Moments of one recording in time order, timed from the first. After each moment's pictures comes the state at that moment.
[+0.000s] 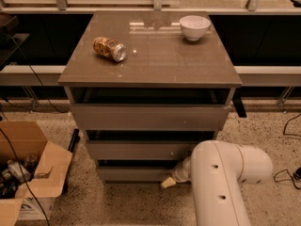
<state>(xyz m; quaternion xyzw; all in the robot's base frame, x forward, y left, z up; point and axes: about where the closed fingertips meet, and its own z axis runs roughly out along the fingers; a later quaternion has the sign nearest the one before) 0.642 -0.140 0.160 -0.41 0.88 0.09 0.23</state>
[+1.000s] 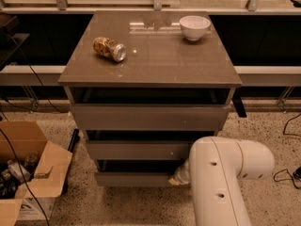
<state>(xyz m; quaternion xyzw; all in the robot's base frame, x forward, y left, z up) 0.630 -0.145 0.171 -0.42 0.88 0.08 0.21</state>
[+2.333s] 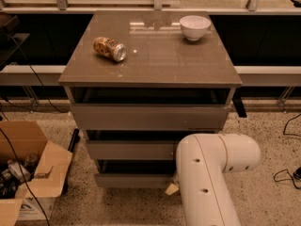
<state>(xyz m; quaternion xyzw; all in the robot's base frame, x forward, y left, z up) 0.602 -0.143 0.158 -0.48 0.86 0.09 0.15</state>
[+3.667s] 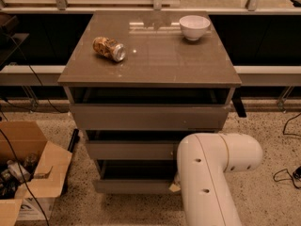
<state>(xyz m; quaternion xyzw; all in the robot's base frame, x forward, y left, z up) 0.602 -0.143 0.162 -0.48 0.86 0.09 0.15</state>
